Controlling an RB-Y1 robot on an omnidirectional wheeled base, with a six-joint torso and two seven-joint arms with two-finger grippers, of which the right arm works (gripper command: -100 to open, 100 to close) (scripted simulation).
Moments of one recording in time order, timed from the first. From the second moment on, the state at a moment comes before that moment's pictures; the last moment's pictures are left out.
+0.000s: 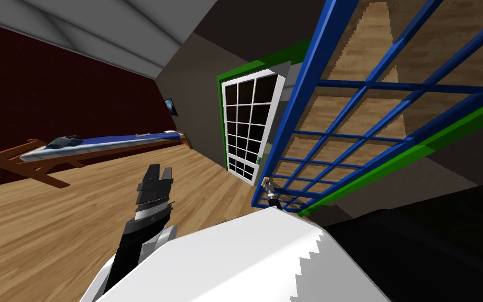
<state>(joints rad) 0.03 -0.35 0.22 -0.72 -0.65 -0.90 -1.49</state>
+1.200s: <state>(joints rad) 0.09 -0.44 0.36 -0.75 -0.59 -0.96 -1.63</state>
